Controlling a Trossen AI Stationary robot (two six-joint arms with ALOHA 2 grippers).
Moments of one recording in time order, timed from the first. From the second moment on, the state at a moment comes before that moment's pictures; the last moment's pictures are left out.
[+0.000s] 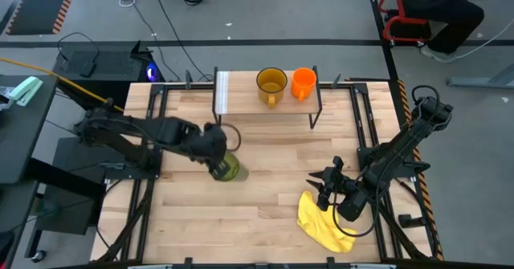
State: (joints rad) left arm -0.22 1.47 1.53 -1.22 -0.20 -0.89; right arm 0.80 1.30 0.70 -0.49 0.94 1.05
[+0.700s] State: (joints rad) left arm 0.23 1.47 1.77 -1.22 -0.19 -0.72; right arm 0.80 1.30 0.70 -0.49 0.95 1.04
